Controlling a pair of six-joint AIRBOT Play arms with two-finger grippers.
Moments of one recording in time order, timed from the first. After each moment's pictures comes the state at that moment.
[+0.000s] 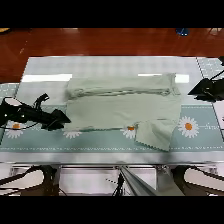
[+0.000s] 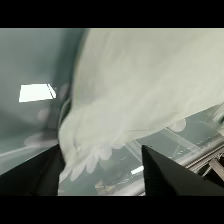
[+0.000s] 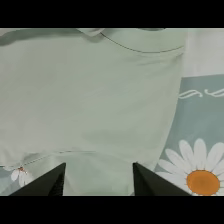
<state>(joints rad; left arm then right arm) 0.26 -1.36 0.67 0.89 -1.23 -1.20 -0.46 -1.36 1.29 -1.10 1.51 1.33</state>
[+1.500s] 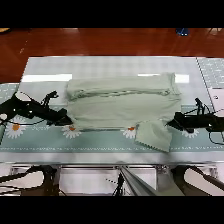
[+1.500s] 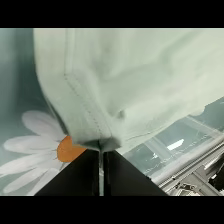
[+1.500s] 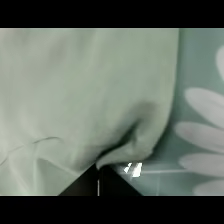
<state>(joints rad) 0.18 -1.41 0.76 0.89 -1.26 -1.16 -0.43 -1.20 0.54 -0.94 1.02 1.26</state>
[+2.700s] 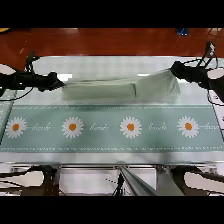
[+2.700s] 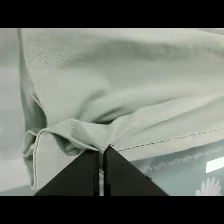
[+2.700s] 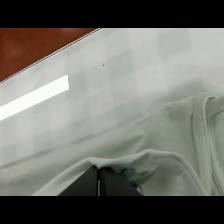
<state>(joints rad) 0.19 -1.49 1.15 0.79 -1.02 -1.20 -0.13 -1.41 1.08 -0.77 0.47 1.28</state>
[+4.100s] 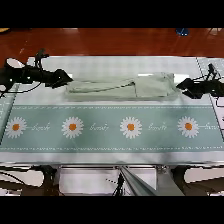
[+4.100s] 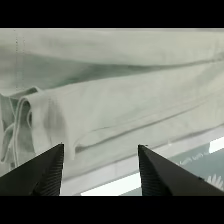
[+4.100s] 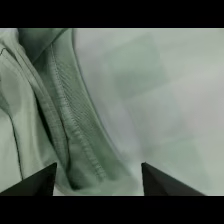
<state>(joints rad) 0.14 -1.62 1.30 0.78 -1.08 -1.17 -0.41 -1.64 1.17 -0.89 0.86 1.28</state>
